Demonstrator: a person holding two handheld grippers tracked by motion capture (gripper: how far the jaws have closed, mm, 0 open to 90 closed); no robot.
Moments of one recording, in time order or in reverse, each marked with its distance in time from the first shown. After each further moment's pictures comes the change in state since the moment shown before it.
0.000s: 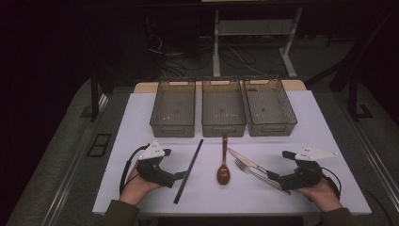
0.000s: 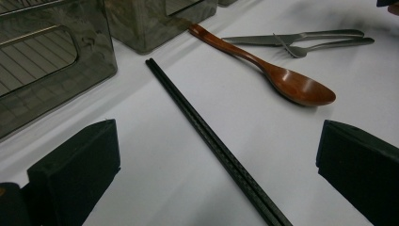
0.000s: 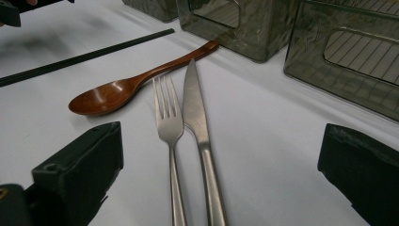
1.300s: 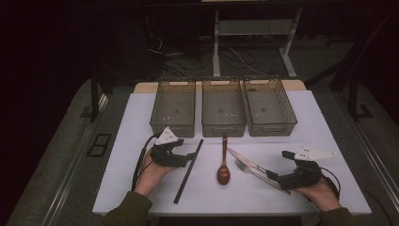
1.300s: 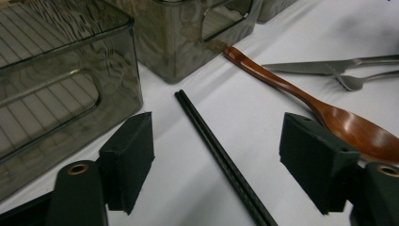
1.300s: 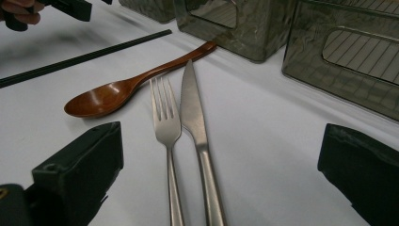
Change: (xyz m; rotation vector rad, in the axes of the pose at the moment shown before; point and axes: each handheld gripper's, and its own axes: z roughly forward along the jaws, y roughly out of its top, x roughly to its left) left arm 0.015 0.028 0.045 0.001 0.091 -0.024; right arm 0.000 -0.001 0.002 -0.005 -0.008 0.010
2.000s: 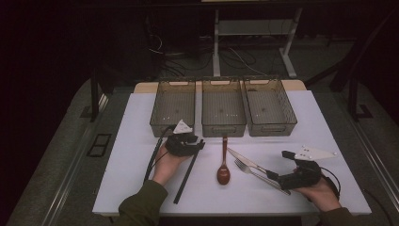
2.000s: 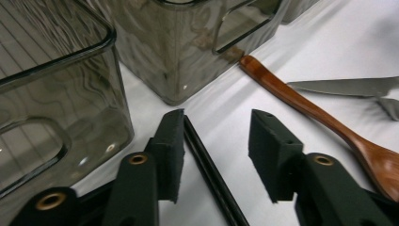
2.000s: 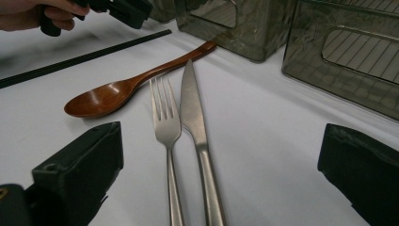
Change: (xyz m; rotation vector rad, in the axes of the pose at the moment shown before) left arm 0.005 0.019 0.049 0.067 0.014 -0.047; right arm -0.001 0.000 0.000 0.000 0.002 0.003
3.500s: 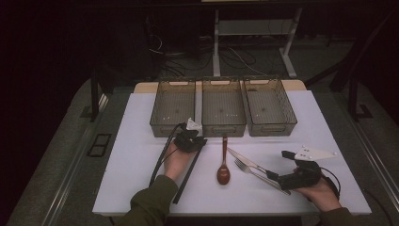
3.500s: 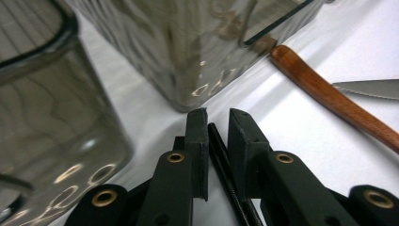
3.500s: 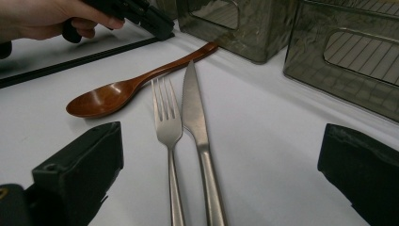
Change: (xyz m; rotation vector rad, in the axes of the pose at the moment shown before) left arm -0.002 0.008 0.032 0.093 0.070 -0.002; right arm 0.001 0.000 0.000 -0.003 0.004 -0.006
